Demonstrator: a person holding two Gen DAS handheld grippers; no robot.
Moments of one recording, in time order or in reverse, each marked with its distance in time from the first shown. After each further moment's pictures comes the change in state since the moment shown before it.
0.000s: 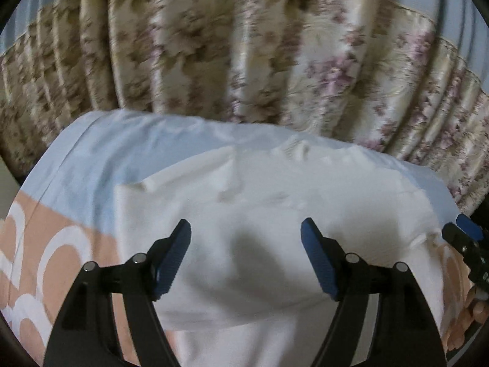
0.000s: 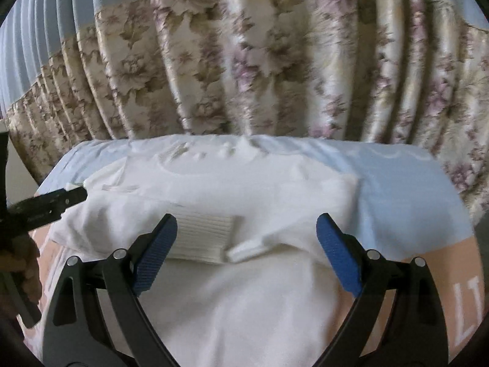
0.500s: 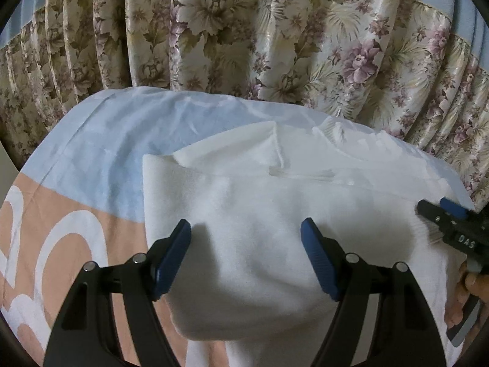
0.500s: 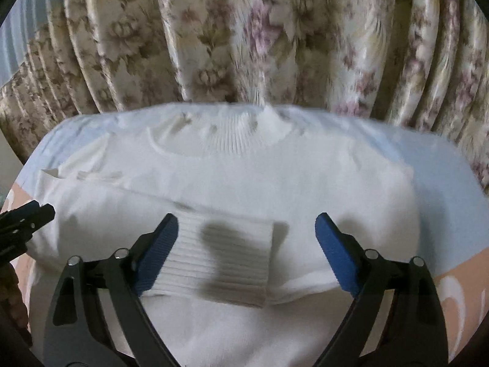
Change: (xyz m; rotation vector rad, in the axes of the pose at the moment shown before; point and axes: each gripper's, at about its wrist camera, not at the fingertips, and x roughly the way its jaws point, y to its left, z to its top) left arm 0.025 0.038 -0.019 -0.012 0.032 0.021; right arm 0.081 0.024 0.000 0.004 0.126 -0.020
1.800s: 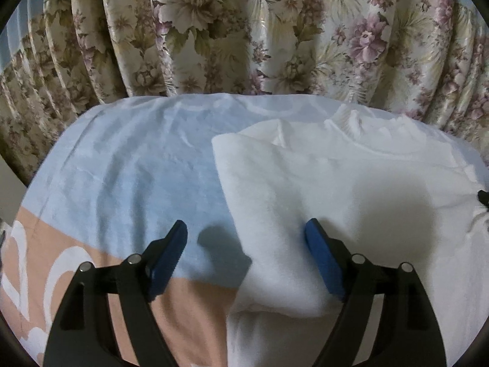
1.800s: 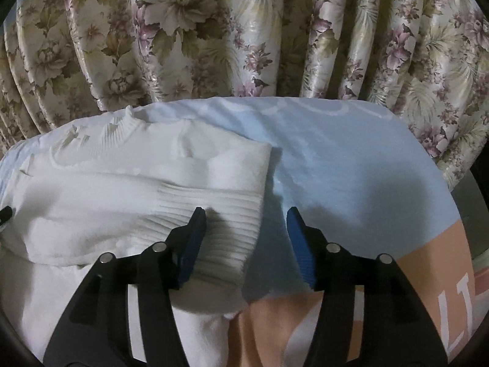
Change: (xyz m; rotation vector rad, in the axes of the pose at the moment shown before) left arm 0.035 -0.013 0.017 0.096 0.031 0.067; right arm -0.018 -0.137 -0.011 0.137 -0.005 -0.194
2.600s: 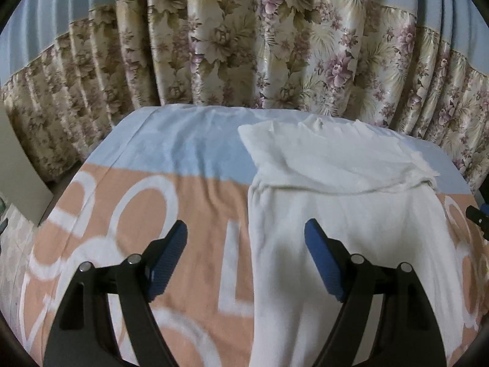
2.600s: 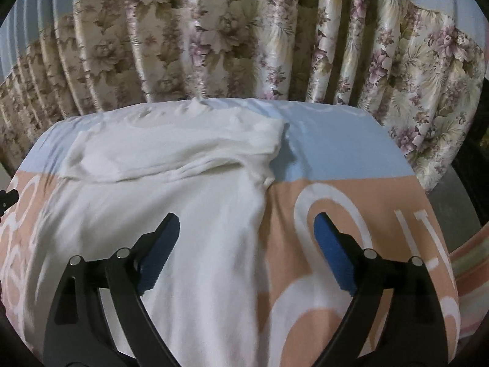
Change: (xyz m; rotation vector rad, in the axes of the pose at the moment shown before) left arm -0.168 0.003 -0.092 -0.034 -0.104 0.022; right arm -0.161 0.035 -0.090 -0.068 -0.063 0.041
